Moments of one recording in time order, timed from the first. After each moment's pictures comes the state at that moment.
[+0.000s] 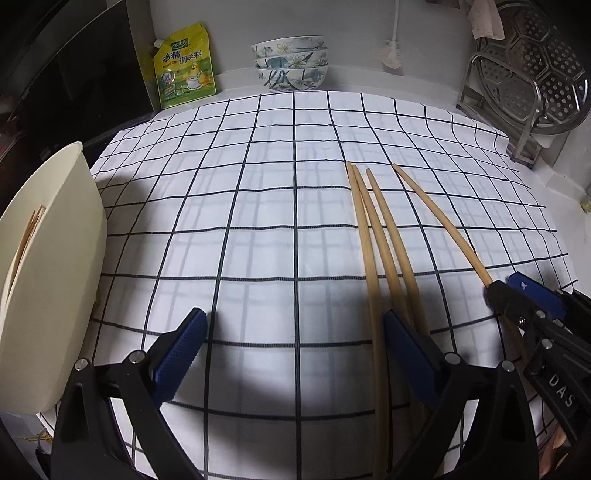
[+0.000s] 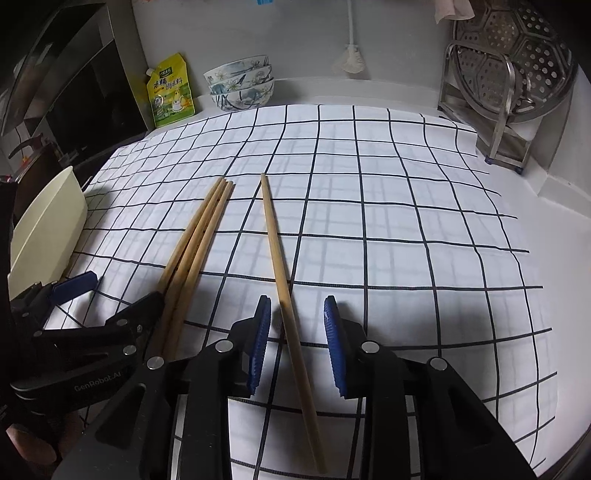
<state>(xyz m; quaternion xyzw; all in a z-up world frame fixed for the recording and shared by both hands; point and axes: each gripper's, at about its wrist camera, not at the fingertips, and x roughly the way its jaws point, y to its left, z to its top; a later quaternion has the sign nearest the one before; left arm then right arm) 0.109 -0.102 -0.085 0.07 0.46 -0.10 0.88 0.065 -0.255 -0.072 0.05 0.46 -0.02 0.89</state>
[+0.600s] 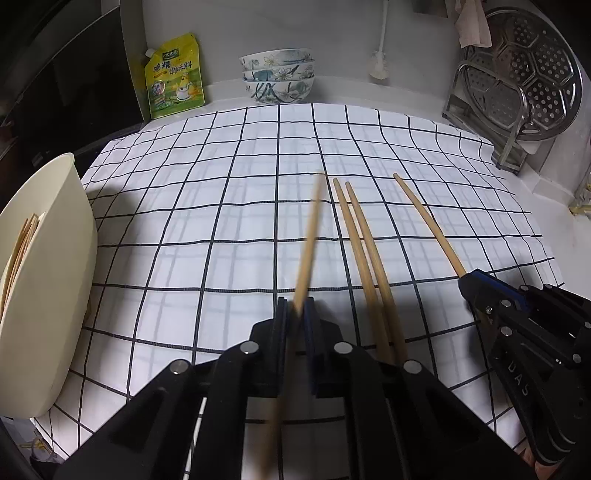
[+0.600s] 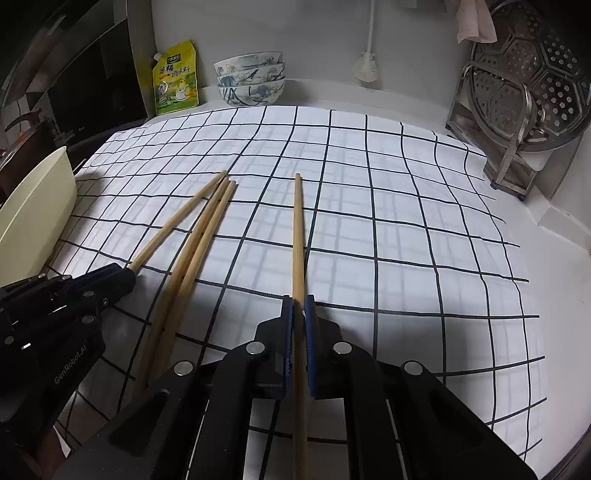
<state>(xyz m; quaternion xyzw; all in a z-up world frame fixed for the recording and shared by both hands) 0.104 -0.108 -0.079 0.06 0.45 -0.13 0.88 0.077 -0.242 -0.075 0.00 0.45 -0.02 0.89</state>
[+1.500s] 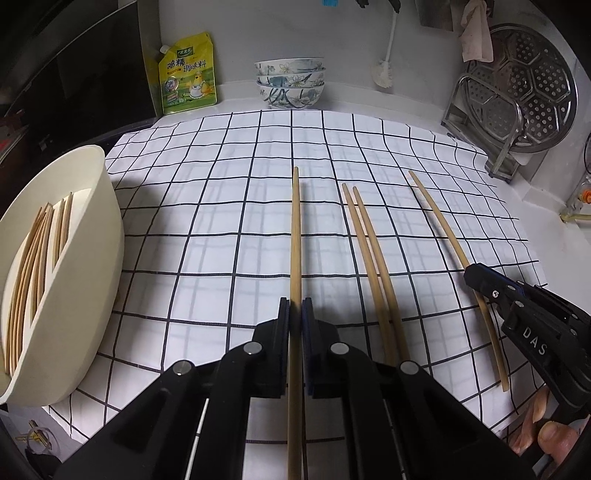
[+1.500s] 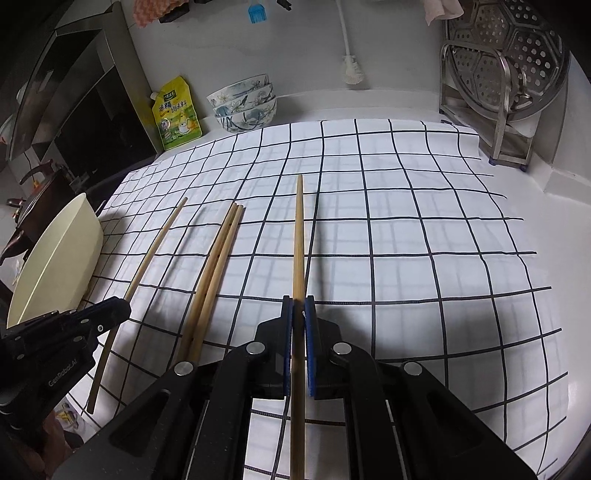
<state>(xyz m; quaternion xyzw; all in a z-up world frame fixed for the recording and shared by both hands) 0.088 -0.085 -0.058 0.04 0.45 -0.13 0.88 0.060 -0.262 -0.060 0.10 0.43 0.00 0.90</state>
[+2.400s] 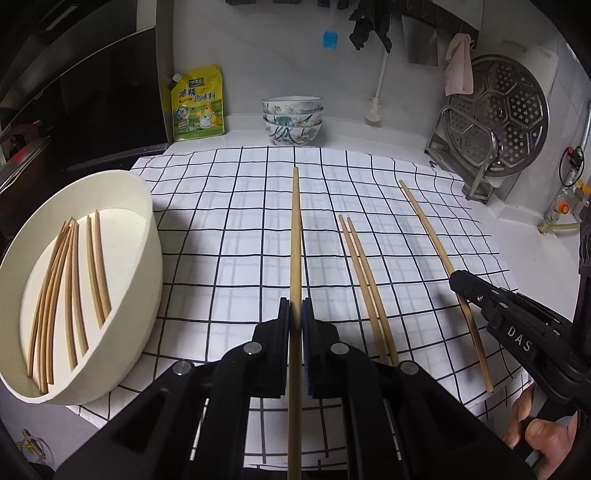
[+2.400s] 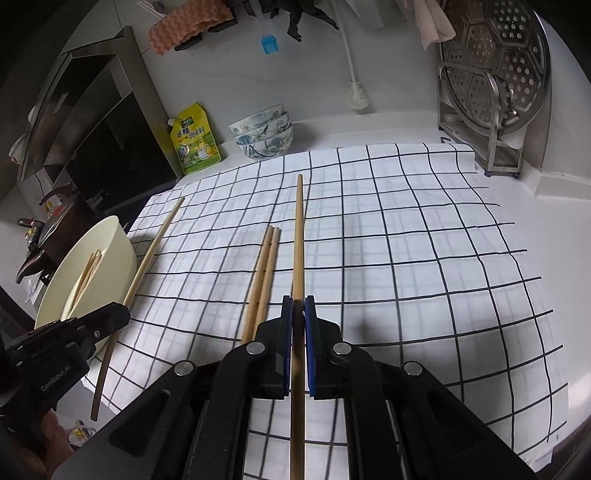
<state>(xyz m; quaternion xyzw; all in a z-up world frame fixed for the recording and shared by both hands) 0.059 -0.050 -0.010 0.03 0.42 -0.15 0.90 0.033 -0.235 -0.023 0.12 0.39 0.01 0.91</state>
